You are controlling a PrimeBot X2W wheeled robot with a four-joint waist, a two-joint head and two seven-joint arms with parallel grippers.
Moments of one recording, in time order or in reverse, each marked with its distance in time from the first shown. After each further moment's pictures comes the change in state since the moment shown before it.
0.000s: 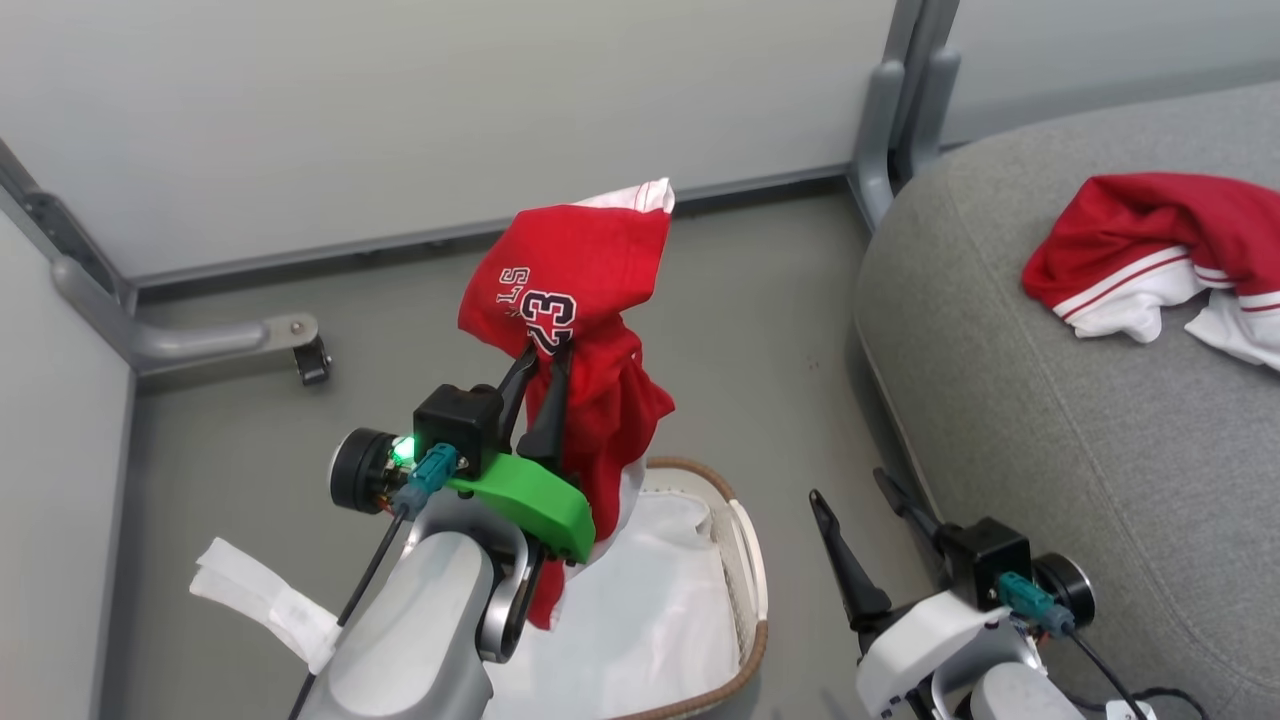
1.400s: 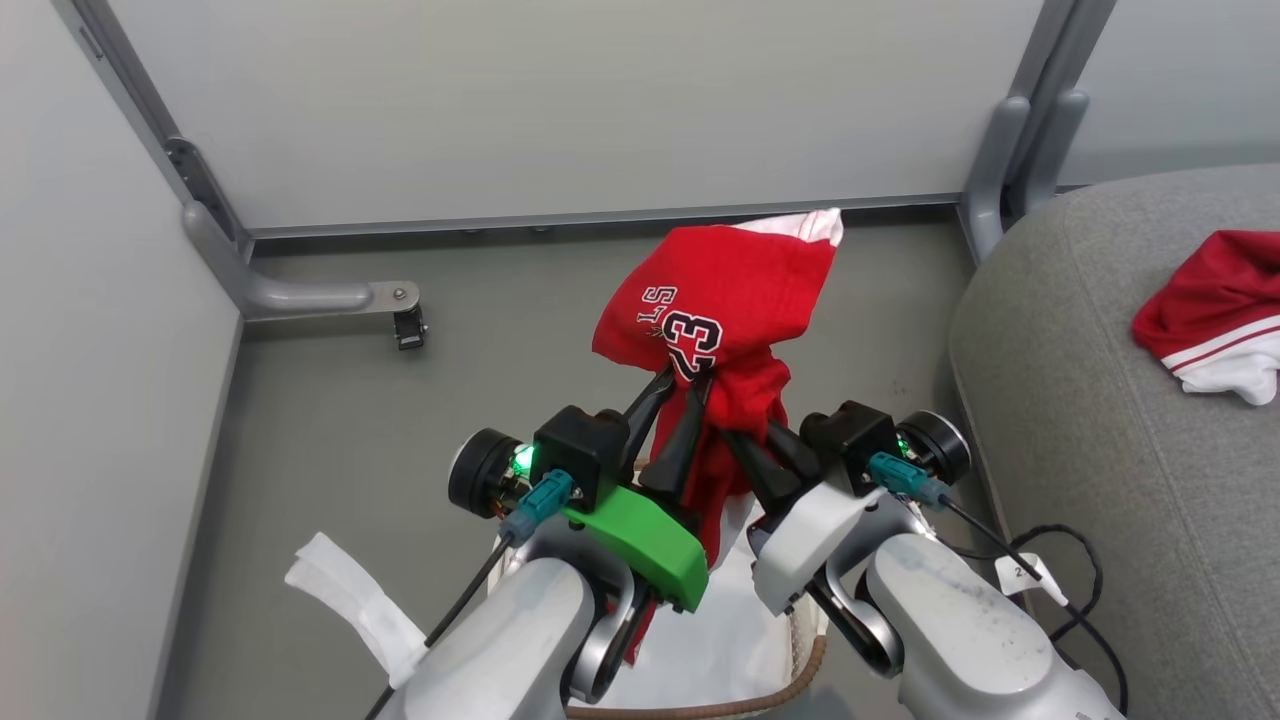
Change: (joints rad) left arm -0.009 0.001 -0.262 -0.164 -0.136 0.065 0.032; right arm -0.325 0.001 0.296 0.147 0.111 0.000 0.000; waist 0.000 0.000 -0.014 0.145
